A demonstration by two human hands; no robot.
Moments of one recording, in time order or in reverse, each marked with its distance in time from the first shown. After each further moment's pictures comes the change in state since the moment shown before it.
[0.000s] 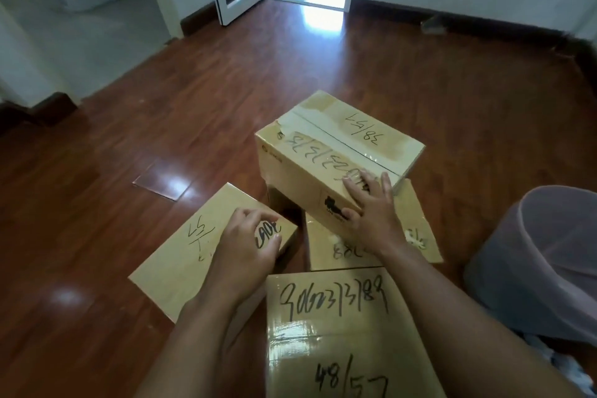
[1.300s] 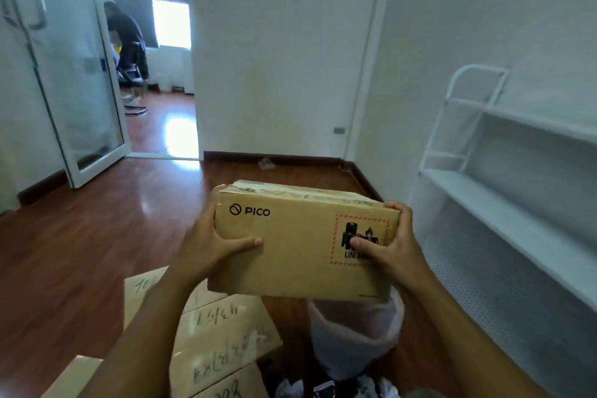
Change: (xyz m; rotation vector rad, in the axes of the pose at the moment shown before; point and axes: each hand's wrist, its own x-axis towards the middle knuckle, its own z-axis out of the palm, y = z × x) left_hand -0.005 0.326 -0.054 -0.416 -0.252 0.575; right_hand -0.247 0.022 -0.403 0.514 0.606 0.065
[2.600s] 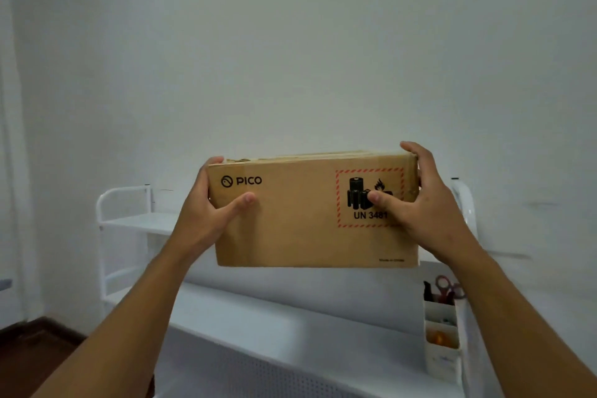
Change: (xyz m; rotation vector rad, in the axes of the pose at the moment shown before) left_hand -0.021 0.468 0.337 -0.652 -0.577 0.725; right_hand -0.327 -0.226 -0.426 -0.646 1.104 -0.133
